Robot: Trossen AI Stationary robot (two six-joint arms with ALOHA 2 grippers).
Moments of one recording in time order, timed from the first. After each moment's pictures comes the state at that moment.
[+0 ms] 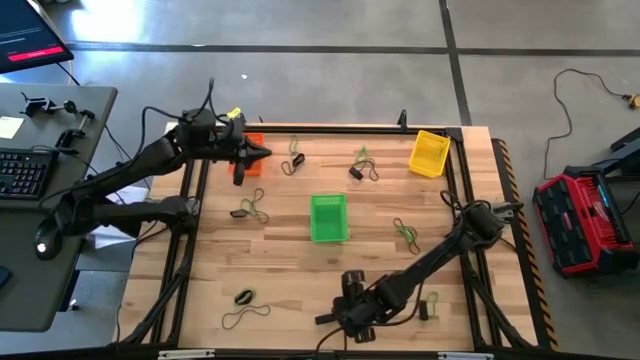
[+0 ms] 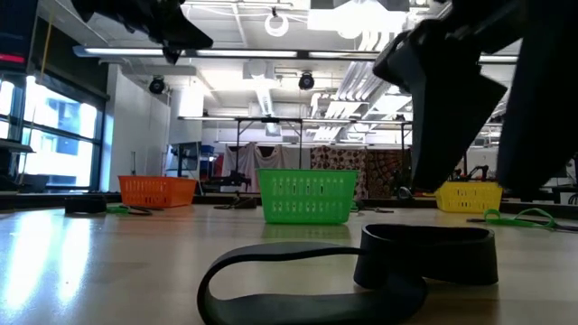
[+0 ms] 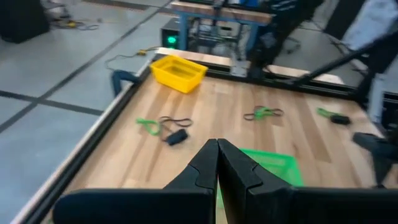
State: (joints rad) left arm 0.58 0.90 0.83 -0.29 0.43 0.09; right arm 0.62 2.08 1.53 -0.66 0.15 0.44
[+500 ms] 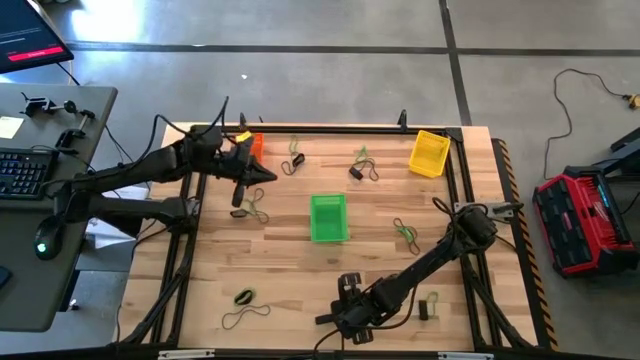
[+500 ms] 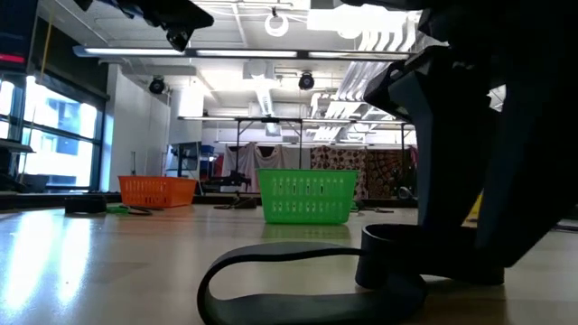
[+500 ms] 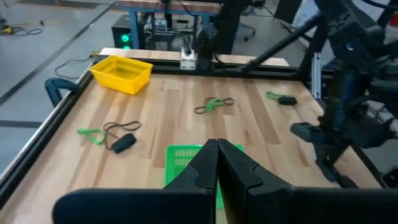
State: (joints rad) left arm 0.33 0.90 0.83 -0.29 0.36 0.09; right arm 0.62 2.13 1.53 -0.62 0.15 0.40
